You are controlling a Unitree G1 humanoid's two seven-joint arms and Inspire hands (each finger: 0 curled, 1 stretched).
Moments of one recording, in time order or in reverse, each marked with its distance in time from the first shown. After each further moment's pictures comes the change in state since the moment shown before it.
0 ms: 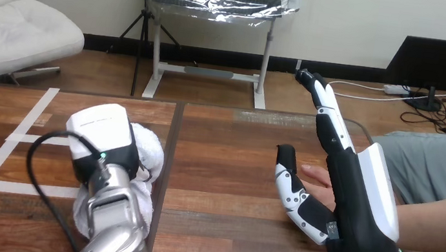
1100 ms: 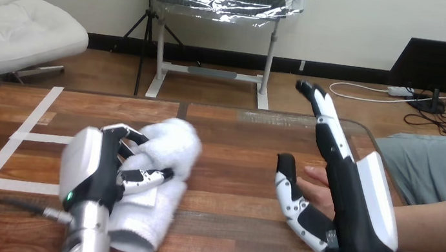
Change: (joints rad) left arm 0.241 0.020 0.263 0.014 -0.535 -0.858 0.113; right arm 0.044 0.000 0.002 0.001 0.000 0.000 0.000
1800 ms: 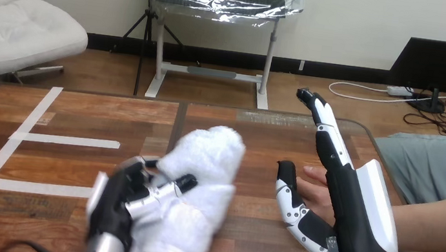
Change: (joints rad) left arm 0.100 -0.162 0.151 -0.002 -0.615 -0.079 -0.481; right arm 0.017 0.000 -0.001 0.001 0.000 0.002 0.000
